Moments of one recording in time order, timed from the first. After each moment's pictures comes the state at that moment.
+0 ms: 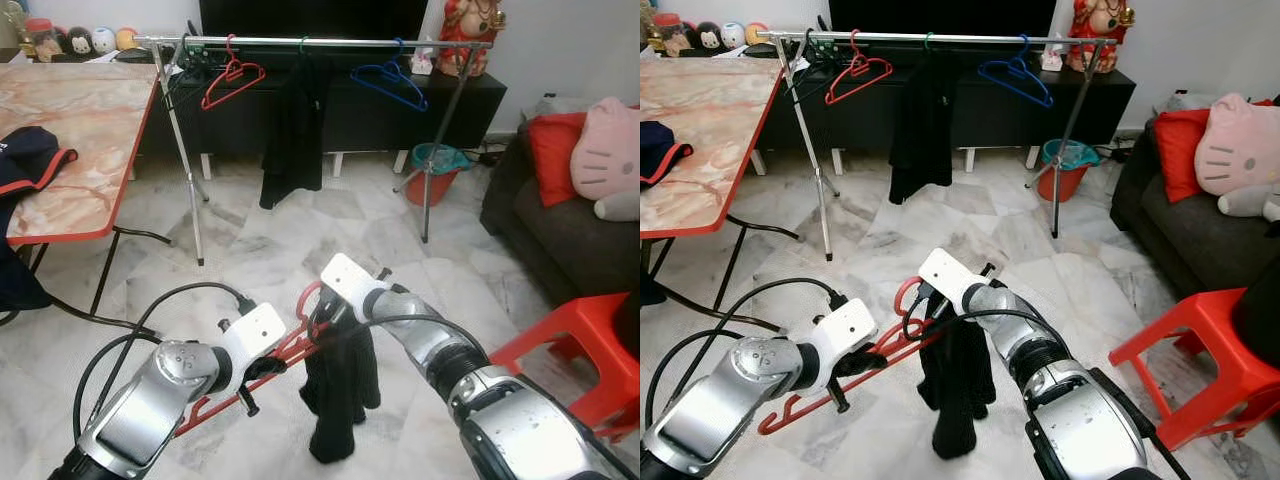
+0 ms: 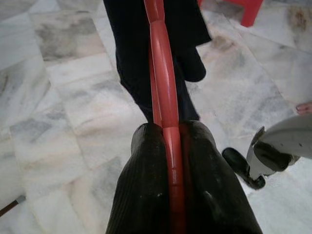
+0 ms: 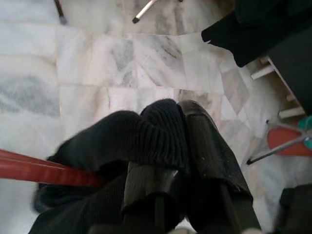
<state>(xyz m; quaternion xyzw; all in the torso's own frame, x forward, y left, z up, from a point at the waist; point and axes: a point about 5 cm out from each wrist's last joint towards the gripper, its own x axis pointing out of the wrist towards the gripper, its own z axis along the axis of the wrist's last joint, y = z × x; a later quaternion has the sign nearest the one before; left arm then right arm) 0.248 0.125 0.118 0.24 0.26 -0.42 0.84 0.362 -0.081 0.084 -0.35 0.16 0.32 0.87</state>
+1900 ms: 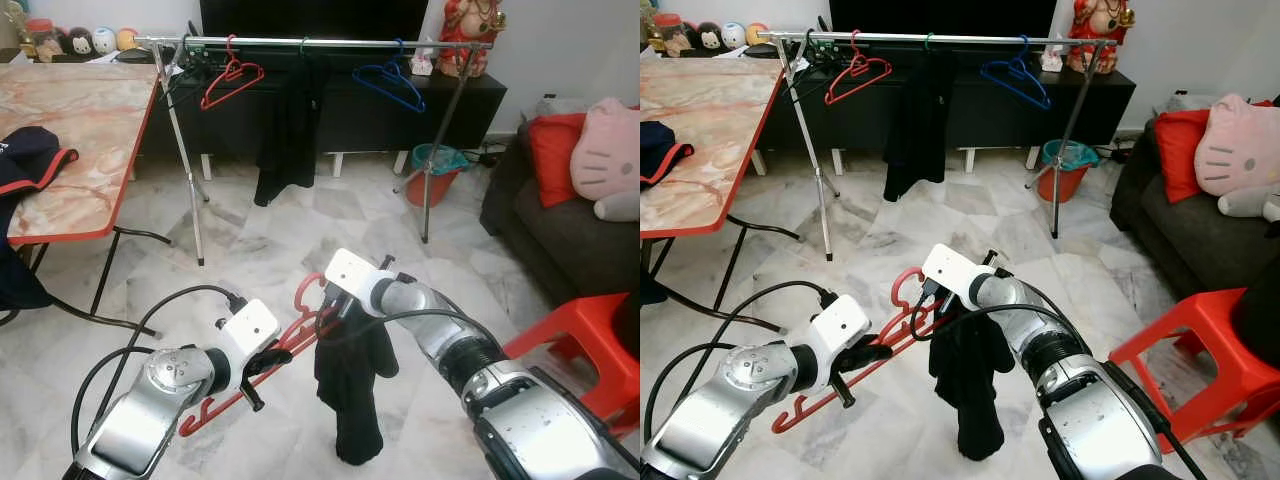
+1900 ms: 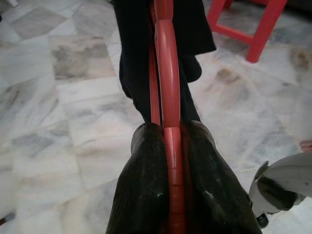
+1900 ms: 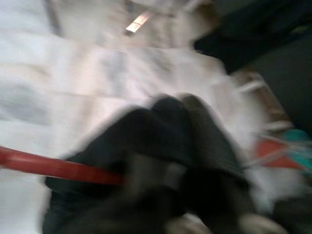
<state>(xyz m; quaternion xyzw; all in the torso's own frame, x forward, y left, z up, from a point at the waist) 0.252 0.126 0.112 0.20 0.22 -0.39 0.87 0.366 -0.078 0.102 -0.36 0.12 0.34 0.86</state>
